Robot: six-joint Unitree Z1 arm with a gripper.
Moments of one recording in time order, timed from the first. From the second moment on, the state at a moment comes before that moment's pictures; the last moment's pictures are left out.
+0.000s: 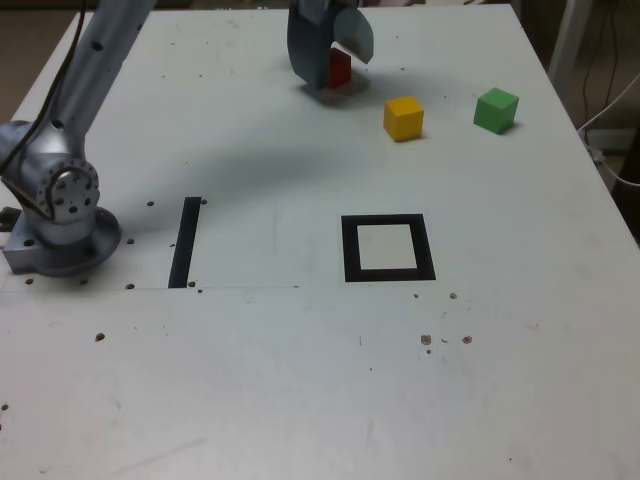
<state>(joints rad) 0.82 2.41 -2.15 1.48 0.07 0.19</state>
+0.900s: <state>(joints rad) 0.81 2.41 -2.15 1.49 0.07 0.20</state>
